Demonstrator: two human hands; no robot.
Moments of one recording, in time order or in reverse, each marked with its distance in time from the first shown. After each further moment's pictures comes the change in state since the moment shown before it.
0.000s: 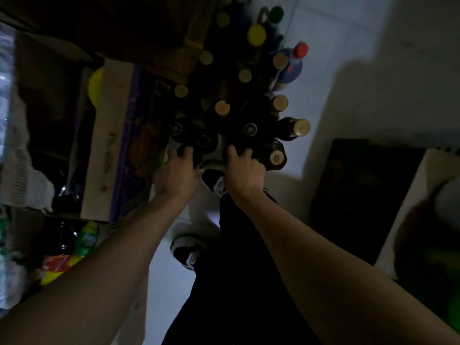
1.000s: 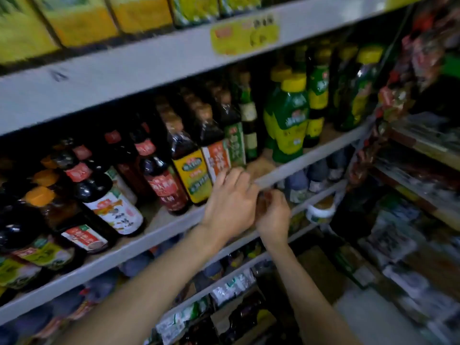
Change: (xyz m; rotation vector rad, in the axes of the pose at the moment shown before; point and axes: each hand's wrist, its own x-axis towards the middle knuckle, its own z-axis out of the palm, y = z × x) left_hand -0.446 -0.032 -0.849 0.360 1.147 -0.141; right_hand -0.325 -0.353 -0.758 0.798 0.559 -0.930
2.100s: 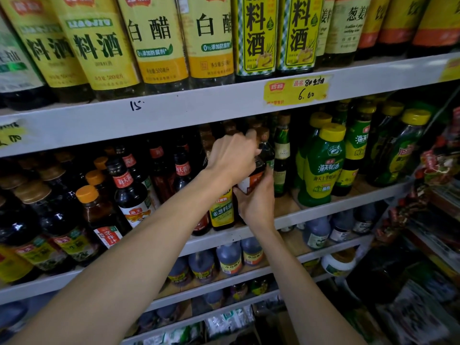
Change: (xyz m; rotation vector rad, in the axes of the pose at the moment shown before) left_hand 0.100 -0.103 -0.055 0.092 -0.009 -0.380; right_hand 0.076 -0.106 0.049 0.207 -0.186 -0.181
